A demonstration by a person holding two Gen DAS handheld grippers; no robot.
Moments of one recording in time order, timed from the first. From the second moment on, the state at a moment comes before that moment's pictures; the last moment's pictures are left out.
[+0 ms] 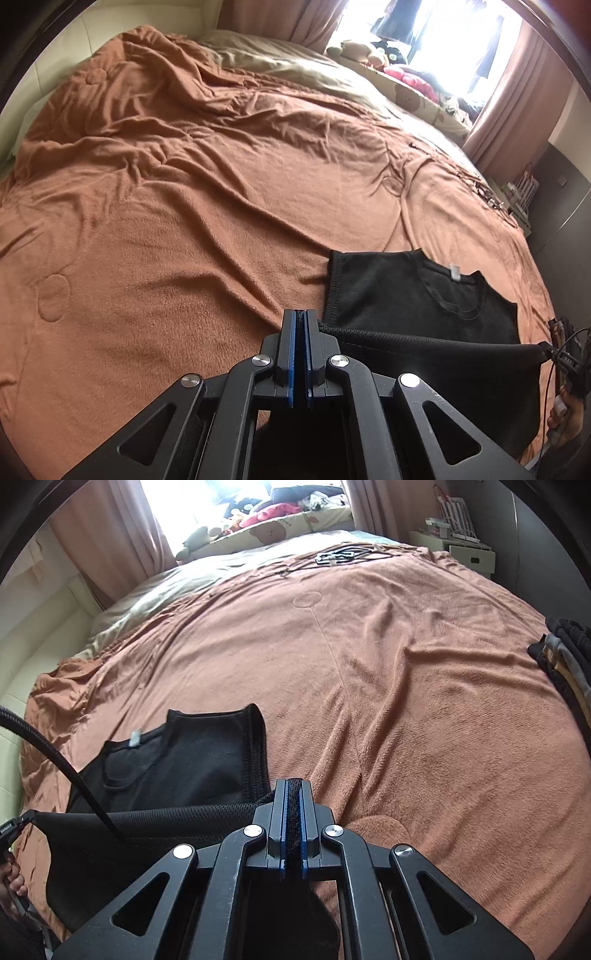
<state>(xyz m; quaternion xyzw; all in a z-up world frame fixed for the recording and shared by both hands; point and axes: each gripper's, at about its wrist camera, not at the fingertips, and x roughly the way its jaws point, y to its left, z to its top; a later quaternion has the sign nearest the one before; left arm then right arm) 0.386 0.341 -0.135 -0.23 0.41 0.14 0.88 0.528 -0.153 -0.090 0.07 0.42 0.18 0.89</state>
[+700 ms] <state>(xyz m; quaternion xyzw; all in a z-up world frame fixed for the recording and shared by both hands) 0.378 0.319 -0.156 -0.11 0.50 0.10 0.85 0.513 -0.151 -0.090 -0.03 0.46 0.21 0.86</state>
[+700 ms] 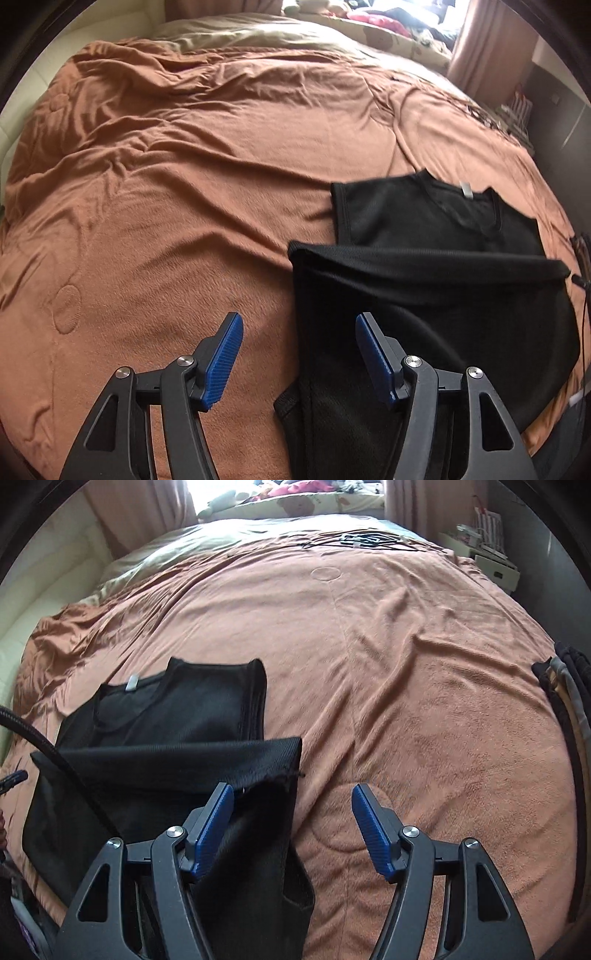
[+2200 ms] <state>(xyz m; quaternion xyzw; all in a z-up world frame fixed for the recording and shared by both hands) 0.449 0.346 -0.182 -0.12 0.48 0.14 0.86 0.585 -0.087 -0.119 -0.09 0.45 0.19 0.87</state>
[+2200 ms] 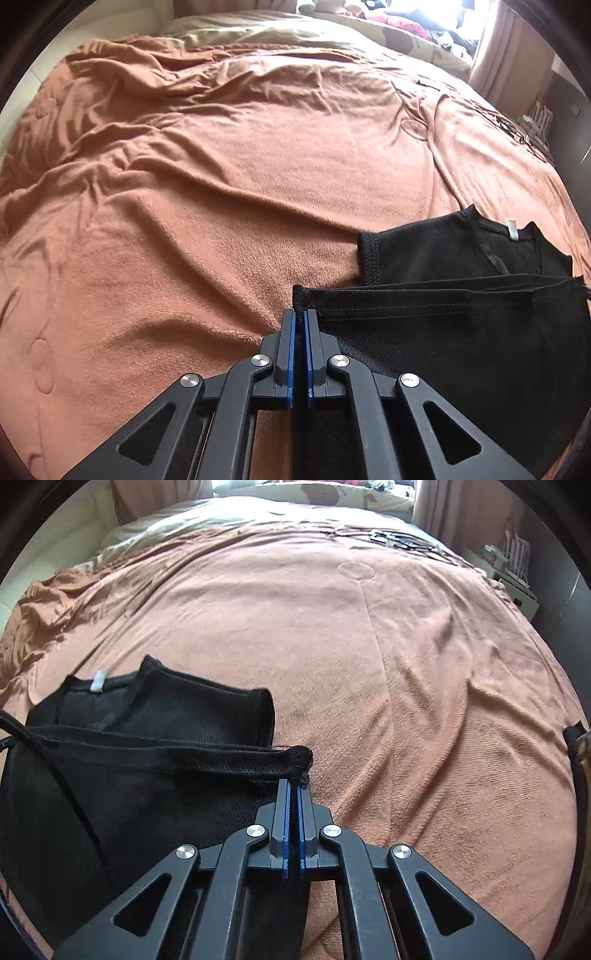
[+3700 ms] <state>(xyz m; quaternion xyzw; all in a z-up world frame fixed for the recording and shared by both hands) 0.519 0.372 -0.176 -0.13 0.47 0.16 0.86 0.636 -0.064 -0.114 -0.10 0.44 0.15 0.88</state>
